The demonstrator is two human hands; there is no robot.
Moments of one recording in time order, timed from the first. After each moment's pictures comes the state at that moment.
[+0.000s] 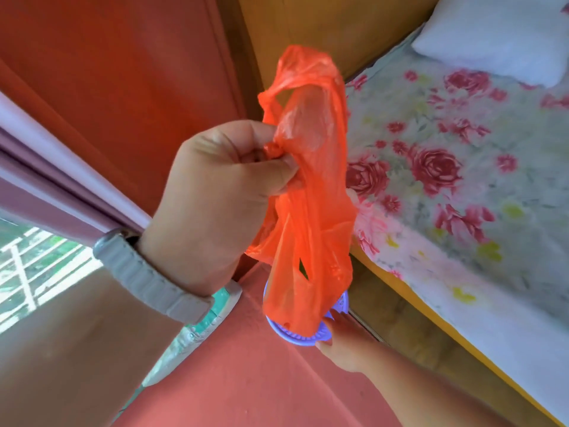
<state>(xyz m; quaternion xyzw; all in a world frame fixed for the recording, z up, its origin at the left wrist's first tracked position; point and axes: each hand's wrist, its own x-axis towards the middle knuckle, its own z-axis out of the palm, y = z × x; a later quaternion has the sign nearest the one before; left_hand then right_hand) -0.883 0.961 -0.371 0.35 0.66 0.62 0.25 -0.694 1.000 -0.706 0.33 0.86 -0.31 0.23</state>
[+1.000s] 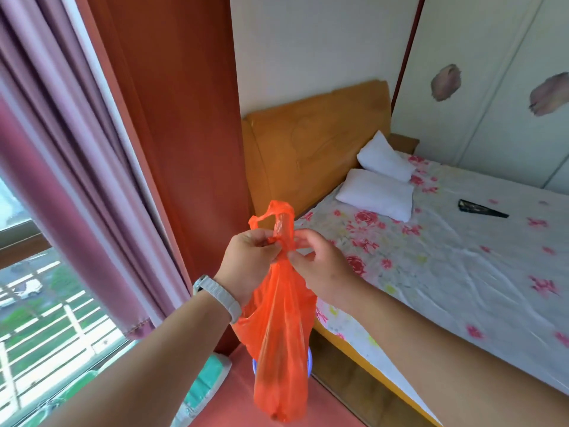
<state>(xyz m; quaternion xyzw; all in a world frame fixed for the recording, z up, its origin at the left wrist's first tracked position) -0.810 0.814 -0.110 0.35 0.65 0.61 0.29 -0.684 0.897 -0.129 0.30 0.79 -0.46 -0.27</state>
